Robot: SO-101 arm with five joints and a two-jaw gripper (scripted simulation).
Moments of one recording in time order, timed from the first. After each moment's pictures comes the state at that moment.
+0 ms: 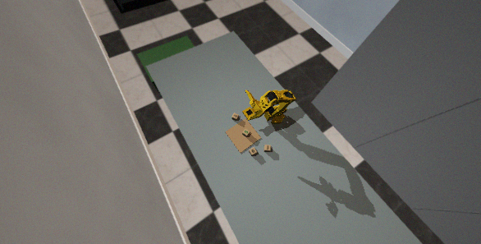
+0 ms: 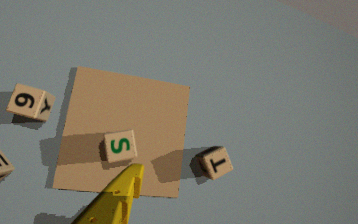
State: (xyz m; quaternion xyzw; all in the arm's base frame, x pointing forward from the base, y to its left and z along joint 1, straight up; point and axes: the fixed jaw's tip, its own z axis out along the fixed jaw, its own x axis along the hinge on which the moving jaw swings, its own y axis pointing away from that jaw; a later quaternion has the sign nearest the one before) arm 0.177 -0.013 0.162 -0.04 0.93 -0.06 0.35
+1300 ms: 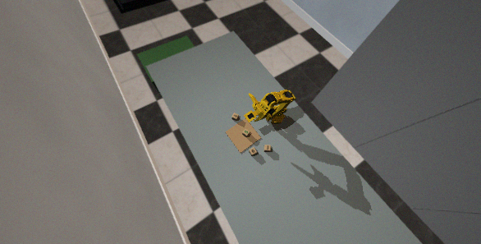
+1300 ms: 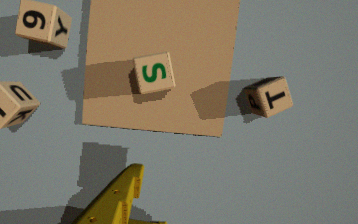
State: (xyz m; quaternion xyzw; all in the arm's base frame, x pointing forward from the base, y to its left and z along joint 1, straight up) arm 0.140 -0.002 0.123 -0.01 0.98 -0.02 0.20
